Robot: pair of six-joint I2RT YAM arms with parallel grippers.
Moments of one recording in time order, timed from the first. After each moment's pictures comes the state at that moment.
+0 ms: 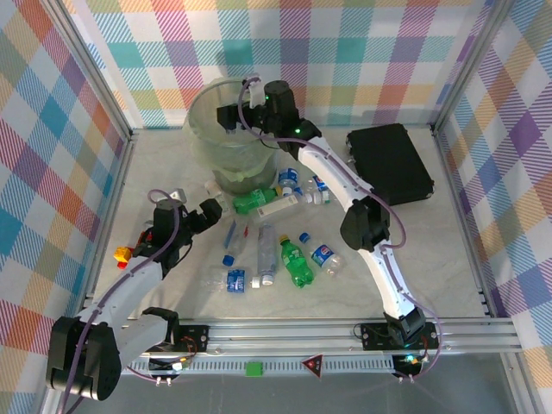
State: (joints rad) left arm -0.19 1.00 0.51 -0.08 0.06 -0.69; right arm 0.64 2.40 2.50 -0.27 -0.32 0.31
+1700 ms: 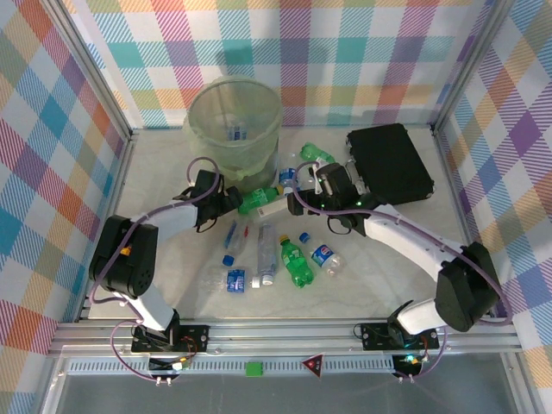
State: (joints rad) left arm -0.30 1.67 0.93 -0.19 -0.09 -0.72; right arm 0.65 1.44 1.06 -0.36 0.05 0.37
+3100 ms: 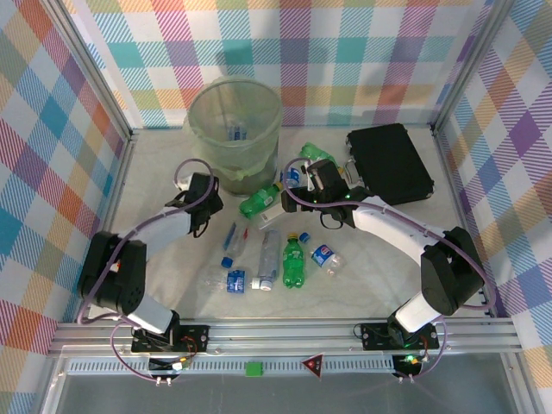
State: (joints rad) left arm -0.30 1.51 0.87 -0.24 -0.35 -0.71; right arm 0.65 1.55 1.12 -0.35 0.03 0.37
